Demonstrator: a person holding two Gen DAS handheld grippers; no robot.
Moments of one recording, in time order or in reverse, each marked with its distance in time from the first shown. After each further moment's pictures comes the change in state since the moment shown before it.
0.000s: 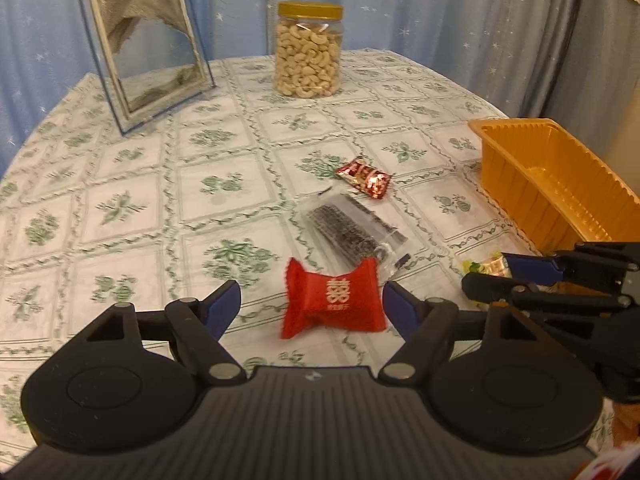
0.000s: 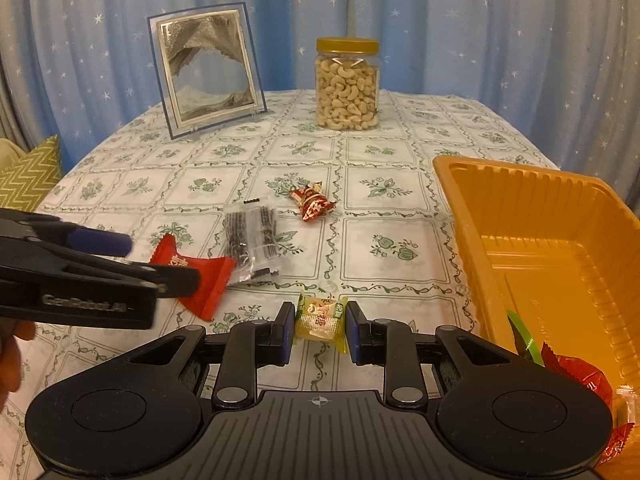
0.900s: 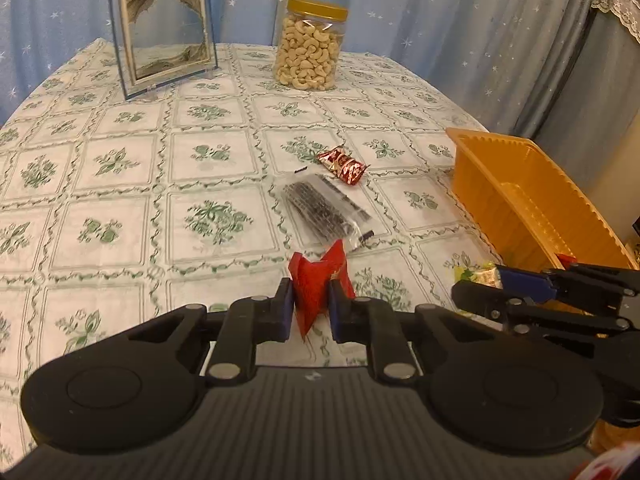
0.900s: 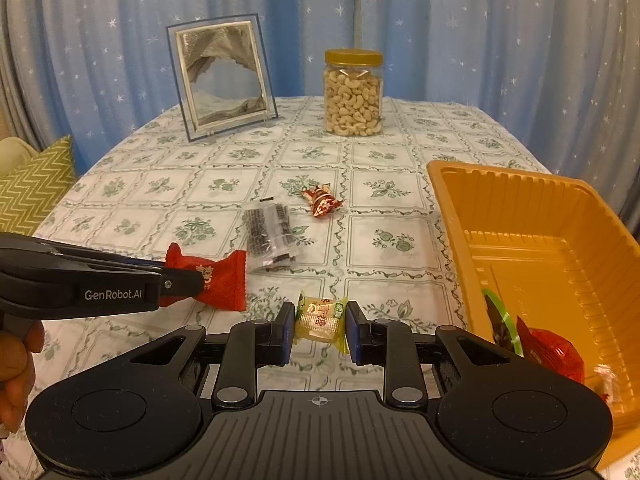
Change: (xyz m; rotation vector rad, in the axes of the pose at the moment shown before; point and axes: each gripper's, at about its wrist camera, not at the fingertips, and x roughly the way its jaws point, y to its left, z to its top) left arm -0.030 -0.006 -0.021 -0.130 0.002 -0.048; right arm -0.041 0.007 -0.010 -0.013 -0.008 0.014
